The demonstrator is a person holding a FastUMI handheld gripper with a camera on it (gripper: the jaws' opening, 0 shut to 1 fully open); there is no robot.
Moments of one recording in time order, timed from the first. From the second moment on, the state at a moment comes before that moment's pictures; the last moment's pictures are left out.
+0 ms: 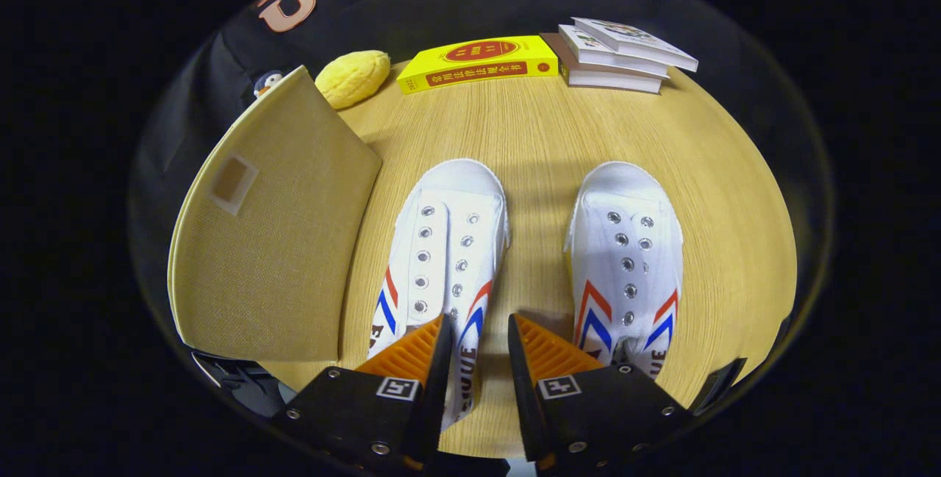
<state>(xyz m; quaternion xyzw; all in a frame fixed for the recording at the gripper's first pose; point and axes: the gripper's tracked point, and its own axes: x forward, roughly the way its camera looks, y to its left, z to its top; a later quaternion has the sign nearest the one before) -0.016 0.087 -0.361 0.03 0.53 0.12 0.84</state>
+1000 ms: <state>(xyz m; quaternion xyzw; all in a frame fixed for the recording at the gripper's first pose) -0.008 0.101 -0.329 0.21 0.46 0.15 0.85</state>
